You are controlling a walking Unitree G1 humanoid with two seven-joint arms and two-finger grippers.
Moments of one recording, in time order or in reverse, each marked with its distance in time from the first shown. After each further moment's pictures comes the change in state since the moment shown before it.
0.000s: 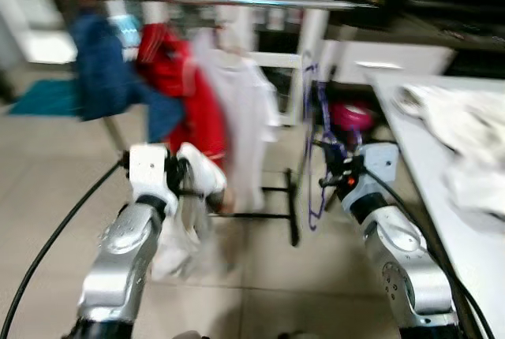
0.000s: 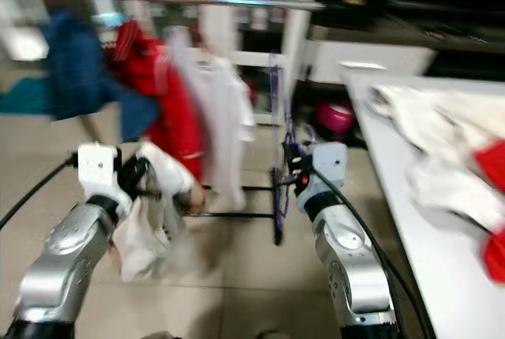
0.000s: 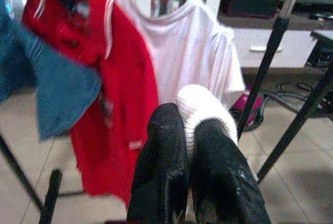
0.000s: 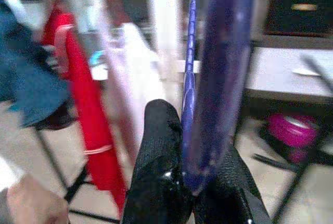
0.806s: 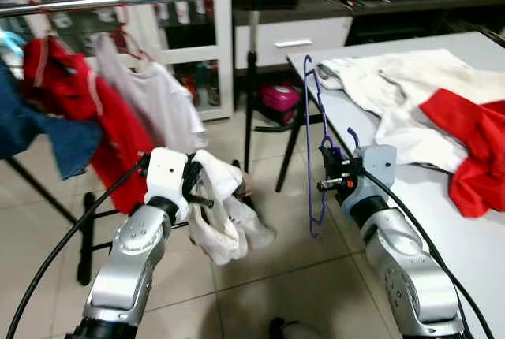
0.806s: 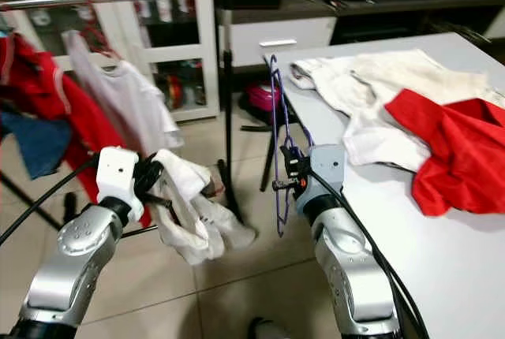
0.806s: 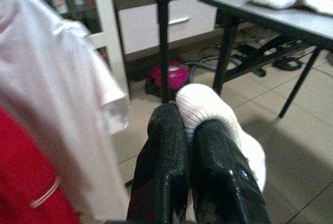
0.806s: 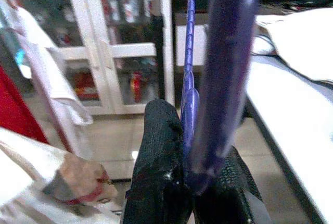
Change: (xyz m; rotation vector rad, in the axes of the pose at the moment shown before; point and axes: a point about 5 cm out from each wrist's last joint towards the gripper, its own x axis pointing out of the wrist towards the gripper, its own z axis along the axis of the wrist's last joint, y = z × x) left arm -0.001 -0.018 -0.005 0.106 0.044 -0.121; right arm -0.007 0.007 0.002 -0.030 0.059 0.016
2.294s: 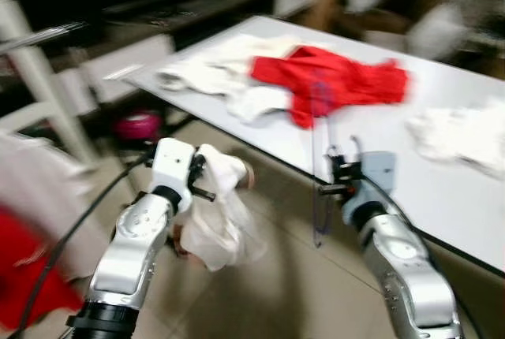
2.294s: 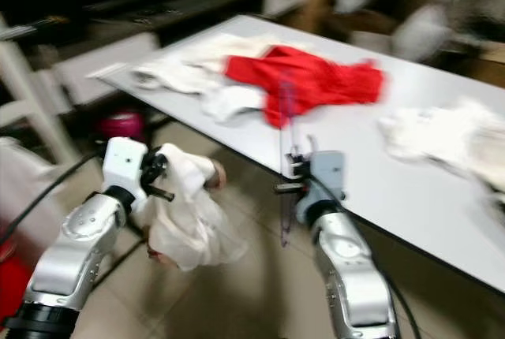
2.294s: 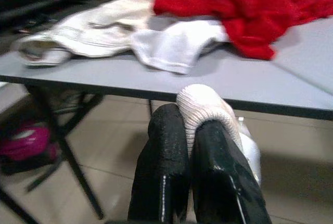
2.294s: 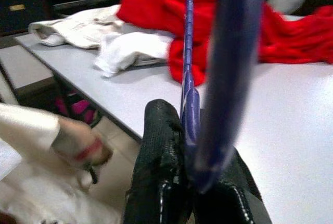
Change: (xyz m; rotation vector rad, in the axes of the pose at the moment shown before) left arm 0.012 0.003 0.003 0.028 0.033 -0.023; right arm -0.002 0.002 -0.008 0.009 0.046 -0.067
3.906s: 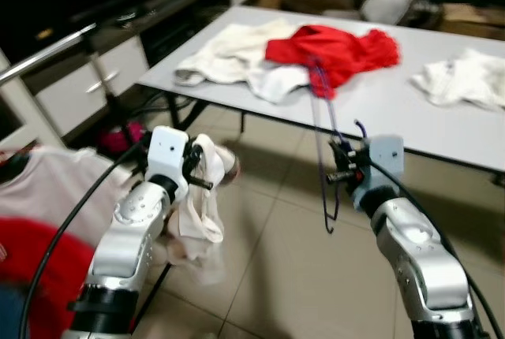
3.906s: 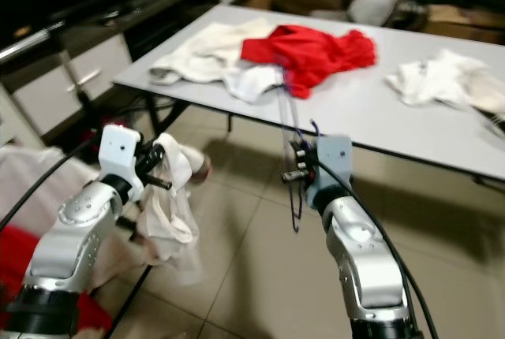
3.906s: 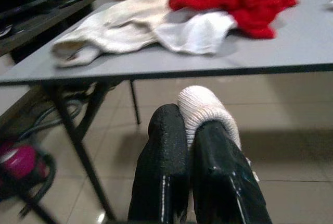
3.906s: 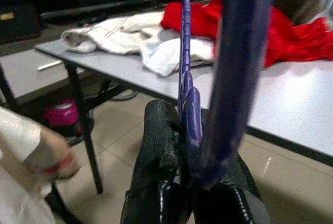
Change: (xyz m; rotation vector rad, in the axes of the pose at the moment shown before) left arm 0.010 0.012 0.014 -0.008 -0.031 -0.014; right arm 0.008 -0.014 0.022 -0.075 -0.045 0.070
